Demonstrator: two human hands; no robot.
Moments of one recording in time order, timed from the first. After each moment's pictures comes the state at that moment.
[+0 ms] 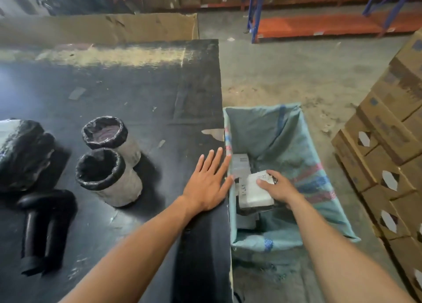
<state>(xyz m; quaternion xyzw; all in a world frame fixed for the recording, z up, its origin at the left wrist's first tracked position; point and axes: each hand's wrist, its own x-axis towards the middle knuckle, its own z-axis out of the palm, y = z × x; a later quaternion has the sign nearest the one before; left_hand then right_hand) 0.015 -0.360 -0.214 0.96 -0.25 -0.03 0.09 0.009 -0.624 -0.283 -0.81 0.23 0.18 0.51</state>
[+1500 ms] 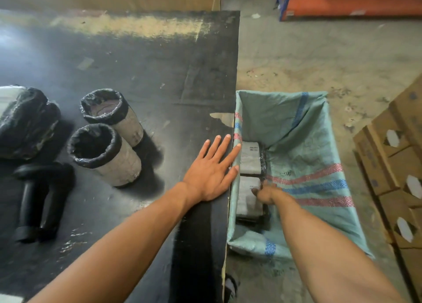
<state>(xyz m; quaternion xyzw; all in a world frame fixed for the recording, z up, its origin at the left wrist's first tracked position) 0.012 -0.362 -0.209 0.97 -0.25 -0.03 0.04 0.029 -0.585 -0.331 -0.87 0.15 0.45 0.15</state>
